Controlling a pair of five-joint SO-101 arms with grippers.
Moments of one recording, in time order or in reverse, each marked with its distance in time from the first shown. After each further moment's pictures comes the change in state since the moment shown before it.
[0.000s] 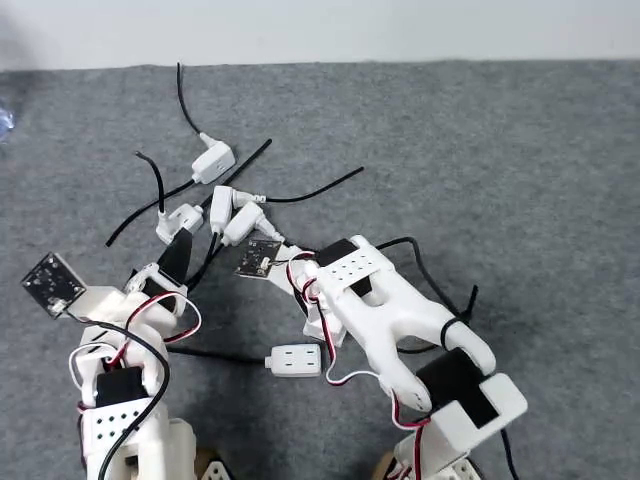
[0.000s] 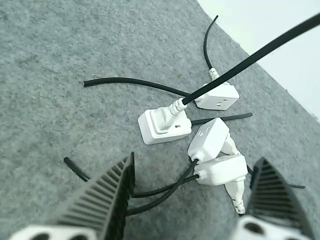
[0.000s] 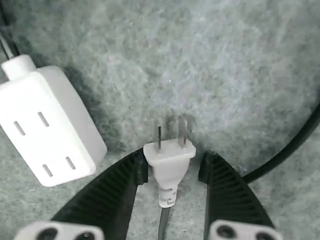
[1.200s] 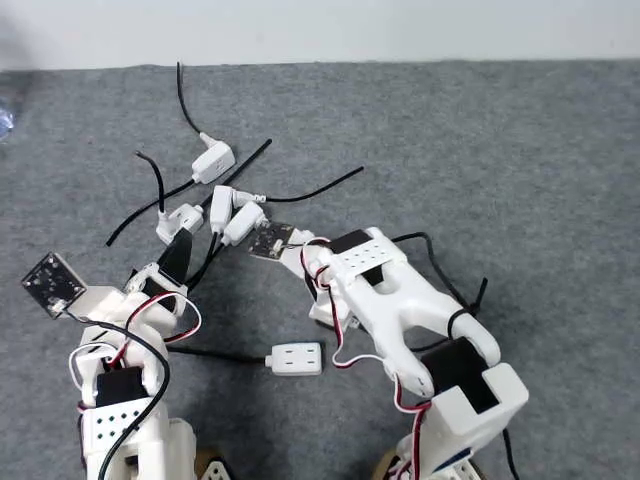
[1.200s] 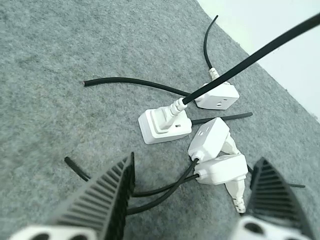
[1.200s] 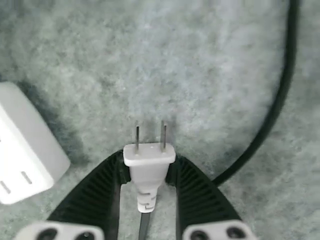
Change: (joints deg) left arm 0.0 0.0 0.0 0.0 0.0; right arm 6.2 3.3 -2.0 -6.9 0.6
